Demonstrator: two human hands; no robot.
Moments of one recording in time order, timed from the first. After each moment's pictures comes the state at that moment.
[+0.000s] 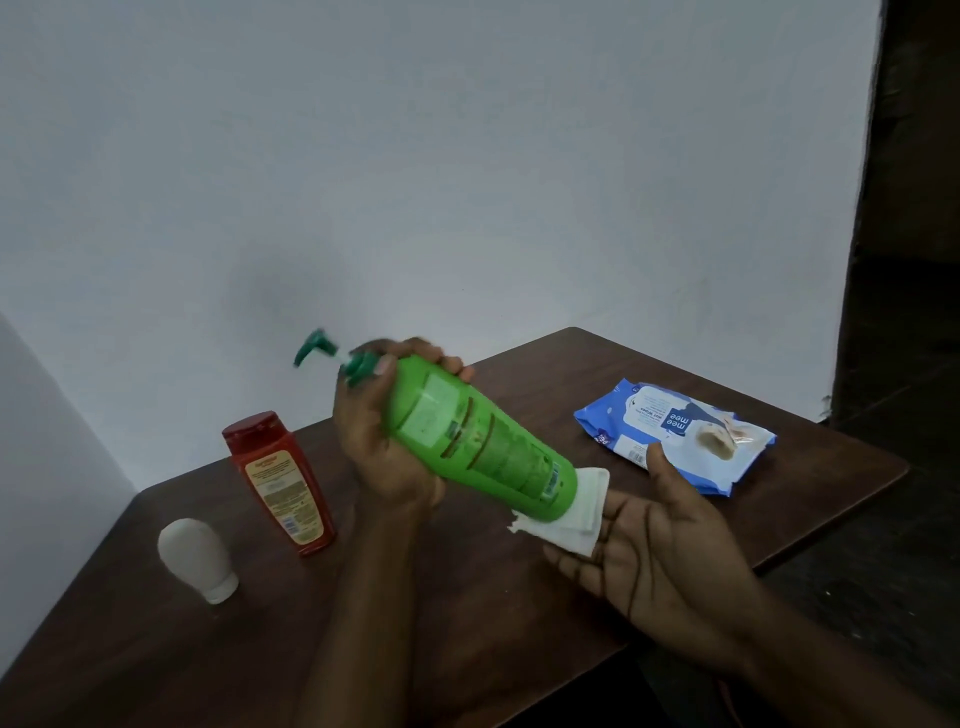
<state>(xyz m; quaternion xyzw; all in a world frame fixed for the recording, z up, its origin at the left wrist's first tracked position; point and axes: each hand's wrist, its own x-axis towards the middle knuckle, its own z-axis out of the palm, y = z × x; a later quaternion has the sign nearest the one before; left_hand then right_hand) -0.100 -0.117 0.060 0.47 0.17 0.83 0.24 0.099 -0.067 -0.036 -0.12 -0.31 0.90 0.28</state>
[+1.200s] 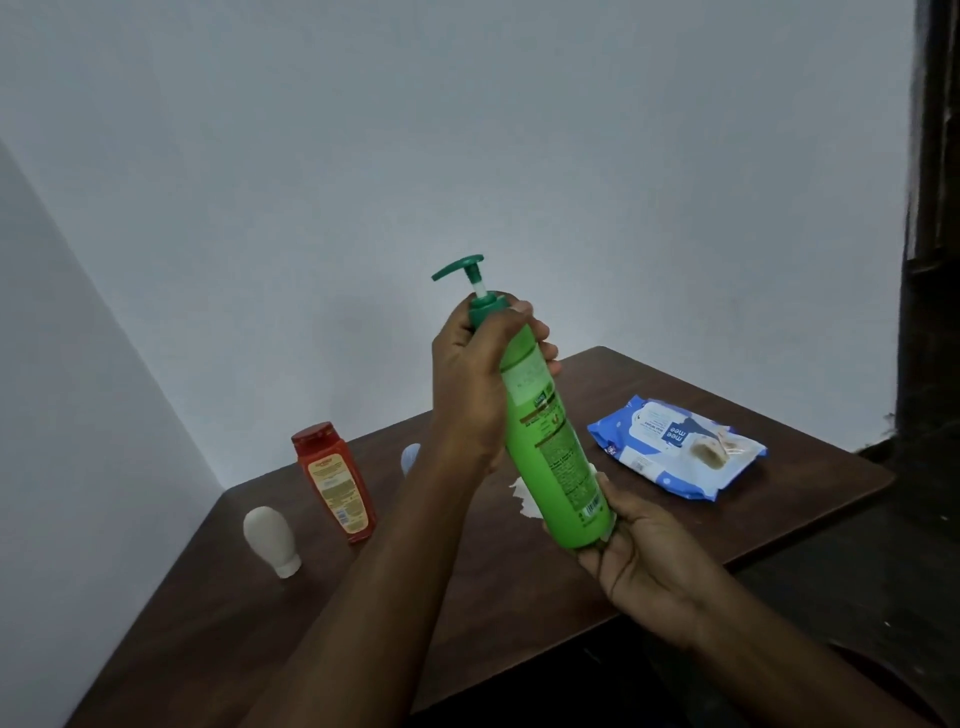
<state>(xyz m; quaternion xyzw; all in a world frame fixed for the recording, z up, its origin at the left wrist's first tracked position) -0.003 -0.133 0.132 0.47 0.42 0.74 0.22 0.110 -0.093 -0.008 -0.14 -0.19 0.91 0.34</state>
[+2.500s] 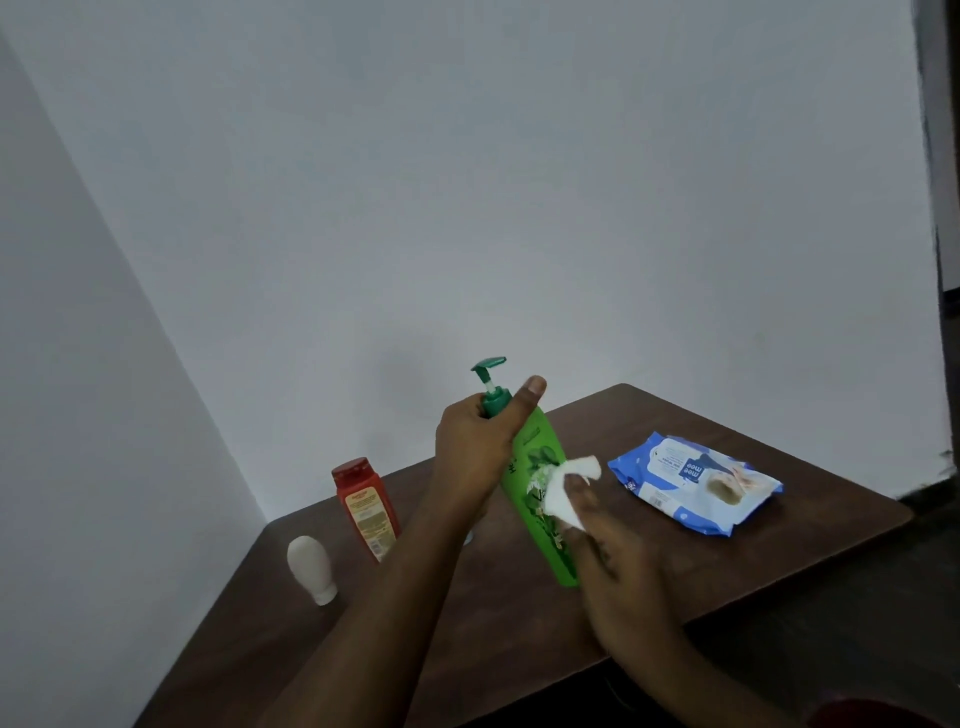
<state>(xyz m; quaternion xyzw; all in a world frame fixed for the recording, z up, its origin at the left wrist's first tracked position) -0.026 -0.143 0.115 0.44 0.66 0.60 0.07 0.094 -0.119 -0.023 -0.17 -0.65 0.47 0.57</state>
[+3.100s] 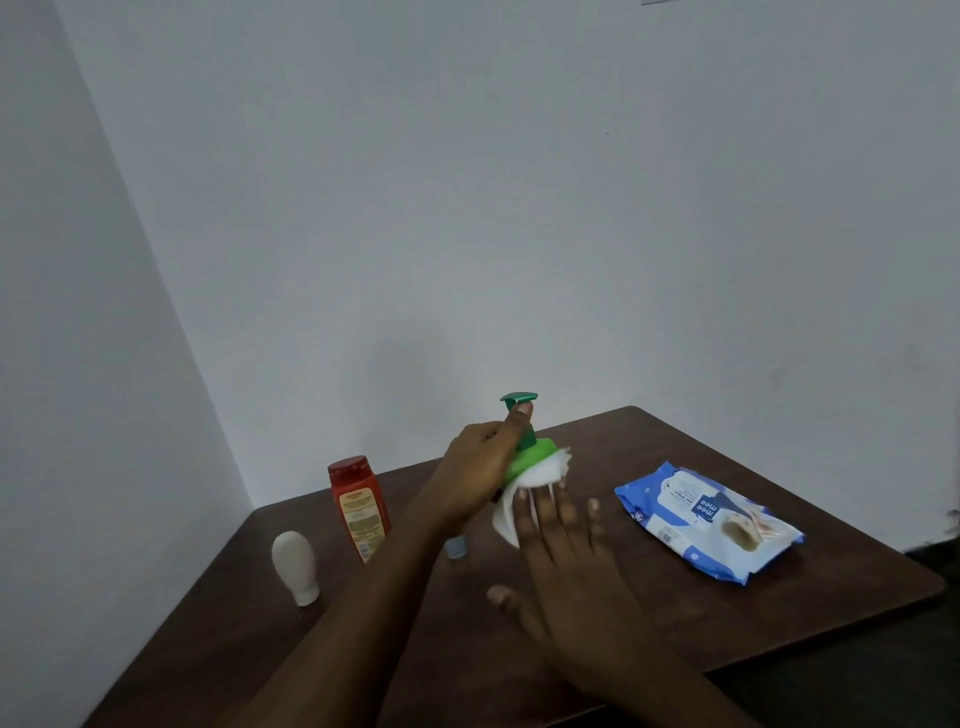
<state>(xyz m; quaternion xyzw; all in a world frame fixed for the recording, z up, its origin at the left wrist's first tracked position) -0.070 -0.134 0.107 0.49 0.72 0.47 0.13 0.051 -0.089 -0.027 -0.21 -0.92 -0.02 0.33</state>
